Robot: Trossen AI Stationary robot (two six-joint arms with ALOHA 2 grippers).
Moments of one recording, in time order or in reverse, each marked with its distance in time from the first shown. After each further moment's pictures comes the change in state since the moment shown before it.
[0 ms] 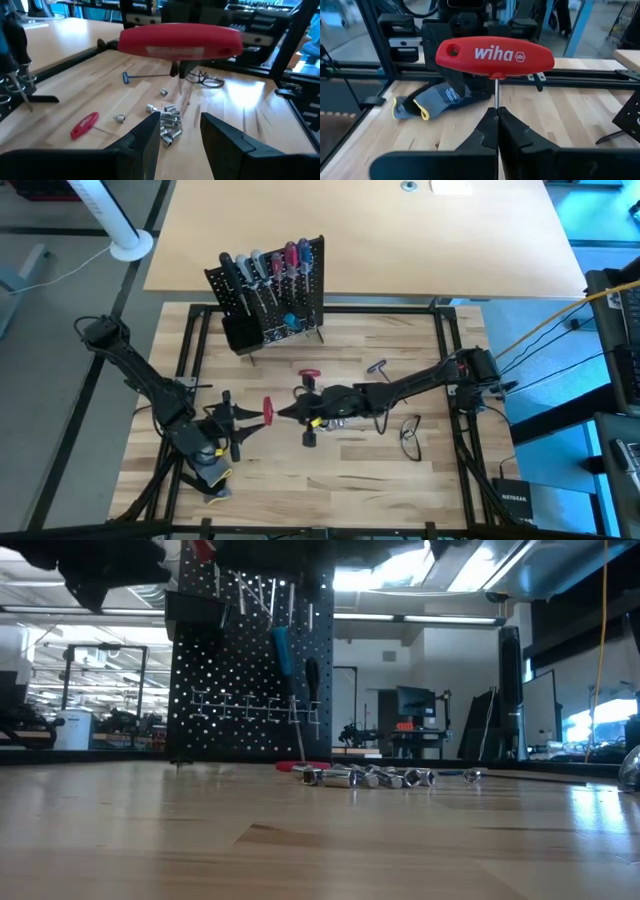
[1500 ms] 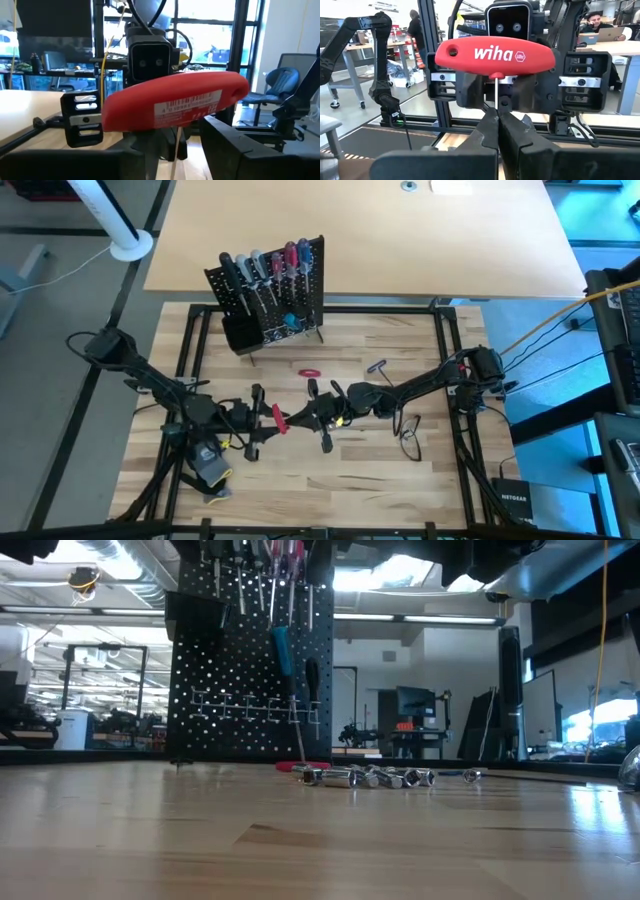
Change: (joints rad) left arm 0.277 0.219 0.045 0.731 0.517 0.469; right arm 0.003 -0.028 -0.199 0.518 -0.211 0.054
